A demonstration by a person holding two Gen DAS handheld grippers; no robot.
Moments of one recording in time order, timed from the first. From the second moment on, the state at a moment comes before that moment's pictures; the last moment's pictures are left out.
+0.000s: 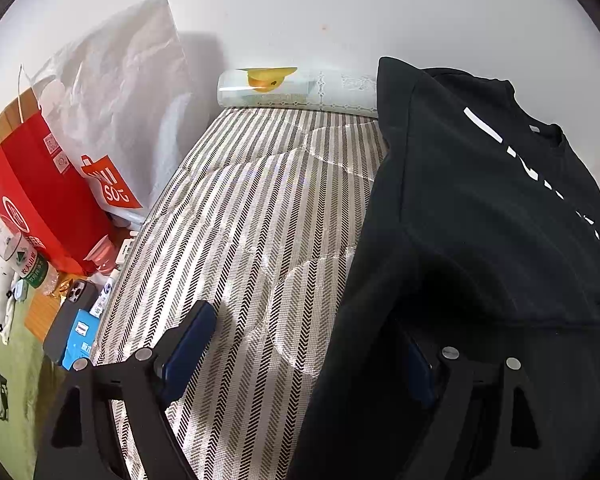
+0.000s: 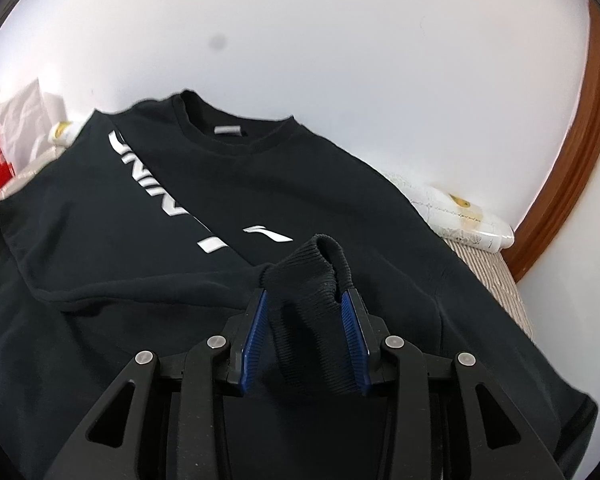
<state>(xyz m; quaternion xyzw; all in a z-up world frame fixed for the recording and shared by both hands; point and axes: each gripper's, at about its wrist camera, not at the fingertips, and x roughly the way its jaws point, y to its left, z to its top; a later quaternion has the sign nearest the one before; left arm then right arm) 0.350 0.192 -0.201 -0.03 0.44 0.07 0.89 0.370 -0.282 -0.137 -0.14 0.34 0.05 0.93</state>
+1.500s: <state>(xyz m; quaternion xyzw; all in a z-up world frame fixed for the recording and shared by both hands) 0.350 0.193 -0.202 -0.03 0.44 0.08 0.90 0.273 -0.342 -0.120 -0.09 0.34 0.13 0.93</state>
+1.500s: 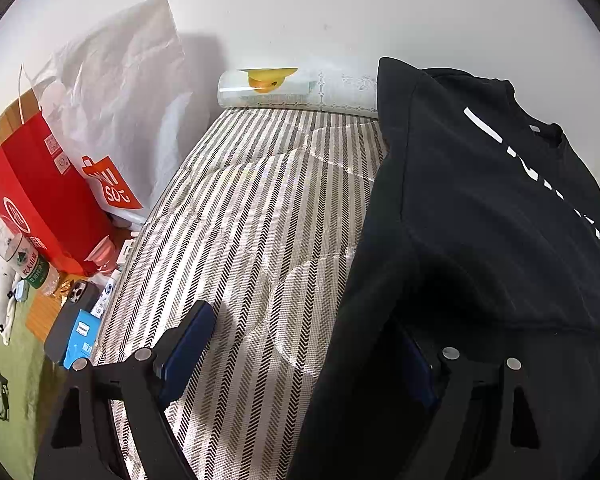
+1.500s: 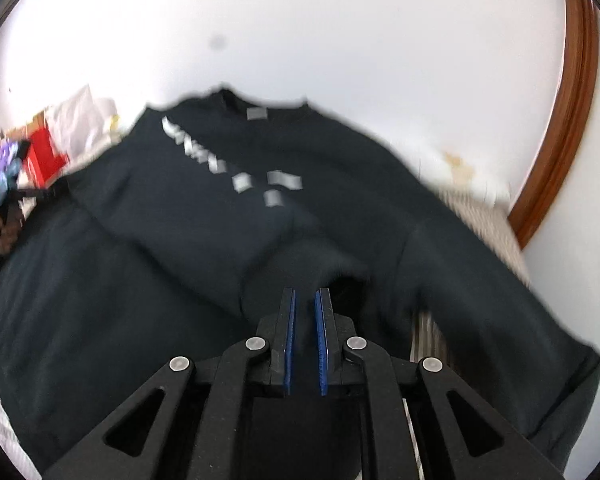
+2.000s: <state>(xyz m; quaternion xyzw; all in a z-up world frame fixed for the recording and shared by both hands) 0.359 0.166 -0.188 0.06 0.40 0.05 0.92 0.431 -0.101 -0.104 -0.10 0.33 0.23 0.91</state>
